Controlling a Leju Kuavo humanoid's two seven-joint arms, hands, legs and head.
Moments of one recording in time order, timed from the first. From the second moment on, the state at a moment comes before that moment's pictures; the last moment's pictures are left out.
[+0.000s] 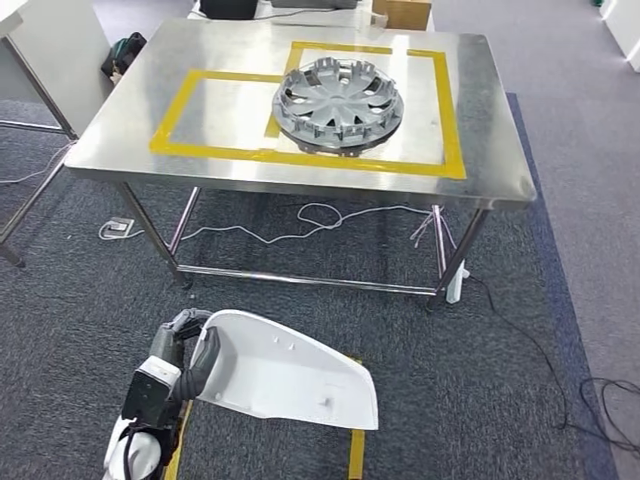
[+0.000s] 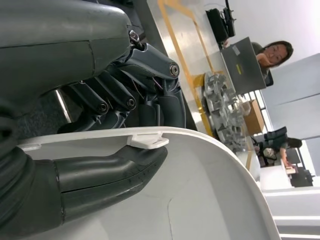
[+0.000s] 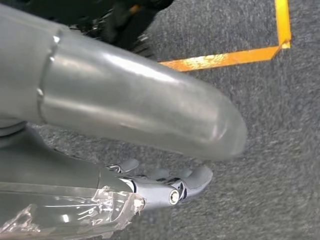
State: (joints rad) left arm 0.13 -0.15 -0.20 -1.52 -0.34 0.13 -0.56; right arm 0.06 0.36 -1.29 -0.63 0.94 0.11 -0.59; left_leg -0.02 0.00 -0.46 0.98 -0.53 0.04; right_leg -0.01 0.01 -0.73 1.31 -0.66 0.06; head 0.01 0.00
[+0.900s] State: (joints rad) left arm 0.10 -0.16 -0.18 -1.49 -0.31 0.16 -0.56; right arm 0.05 0.36 -1.31 -0.62 0.99 0.14 -0.57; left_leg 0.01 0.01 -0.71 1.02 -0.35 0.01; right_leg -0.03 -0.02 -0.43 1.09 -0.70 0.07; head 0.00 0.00
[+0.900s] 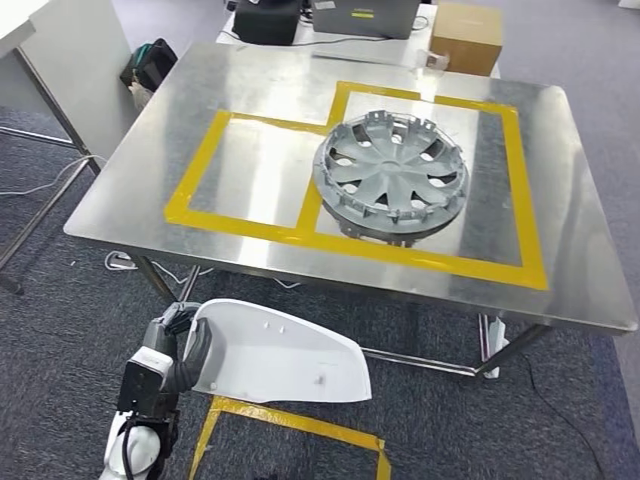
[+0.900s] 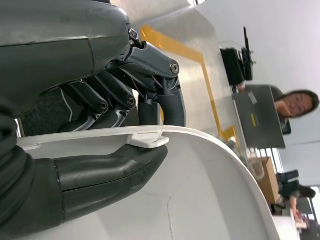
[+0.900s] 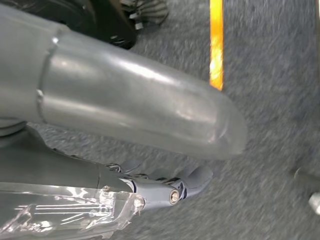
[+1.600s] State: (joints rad) left arm 0.09 -0.16 -0.17 -1.47 -0.31 0.18 -0.56; right arm 0.04 0.36 -1.31 -0.62 1.00 0.14 -0.57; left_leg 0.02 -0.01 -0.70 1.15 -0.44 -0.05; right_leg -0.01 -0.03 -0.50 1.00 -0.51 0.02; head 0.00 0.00
